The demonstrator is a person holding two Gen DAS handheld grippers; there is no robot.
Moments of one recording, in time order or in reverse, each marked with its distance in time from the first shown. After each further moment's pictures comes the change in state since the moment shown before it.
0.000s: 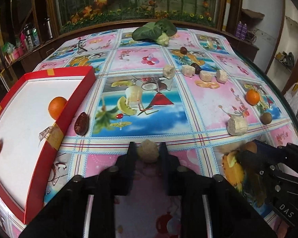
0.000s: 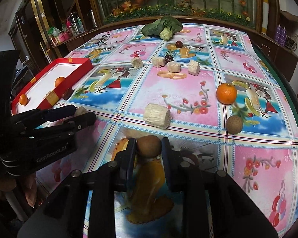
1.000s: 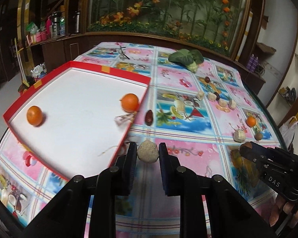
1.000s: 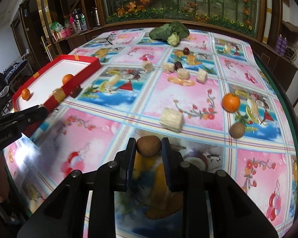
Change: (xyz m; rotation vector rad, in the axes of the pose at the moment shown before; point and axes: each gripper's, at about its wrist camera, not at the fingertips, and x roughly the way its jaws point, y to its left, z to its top) left arm -0.077 0.089 -0.026 -0.203 -0.119 -0.001; right arm -0.014 0.034 0.006 -0.064 -0.025 -0.033
